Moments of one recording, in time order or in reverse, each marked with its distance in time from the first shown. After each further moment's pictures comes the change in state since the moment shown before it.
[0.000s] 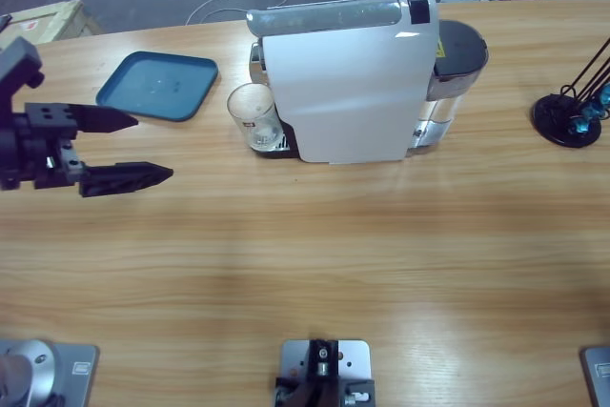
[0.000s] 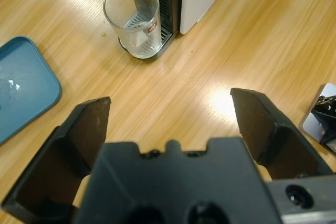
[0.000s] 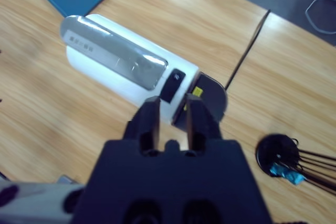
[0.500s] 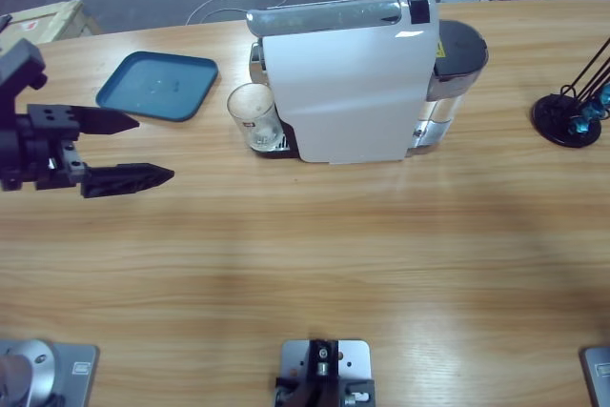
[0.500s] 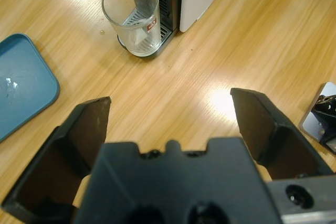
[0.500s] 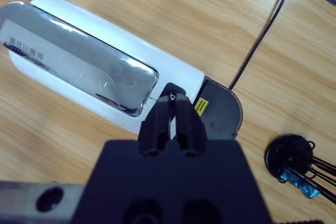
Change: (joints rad) arm 0 -0.001 0.008 -0.001 0.003 0.000 -0.002; arm 1 -0.033 0.168 -0.071 0.038 0.017 -0.002
